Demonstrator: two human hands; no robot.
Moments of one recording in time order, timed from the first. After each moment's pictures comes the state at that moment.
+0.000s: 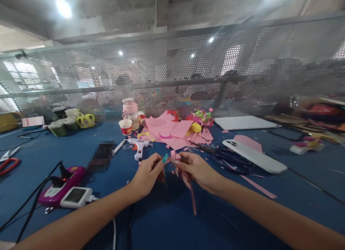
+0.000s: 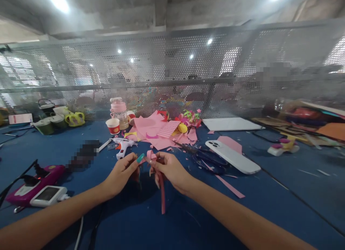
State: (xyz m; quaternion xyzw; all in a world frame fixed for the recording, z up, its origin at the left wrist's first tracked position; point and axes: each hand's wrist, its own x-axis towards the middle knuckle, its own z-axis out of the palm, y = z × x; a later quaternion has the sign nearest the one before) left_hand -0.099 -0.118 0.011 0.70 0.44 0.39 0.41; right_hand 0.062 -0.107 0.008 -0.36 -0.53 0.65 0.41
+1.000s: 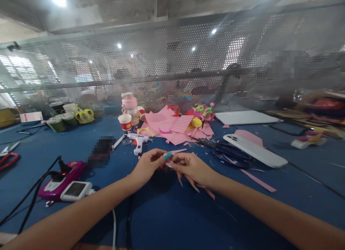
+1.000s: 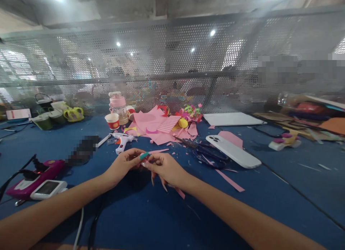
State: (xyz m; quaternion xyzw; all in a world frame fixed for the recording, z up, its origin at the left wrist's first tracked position) left_hand -0.094 -0.106 0.010 0.57 0.44 0.41 0.56; right_hand 0.063 -0.110 0.005 -0.43 -0.65 0.55 0.30
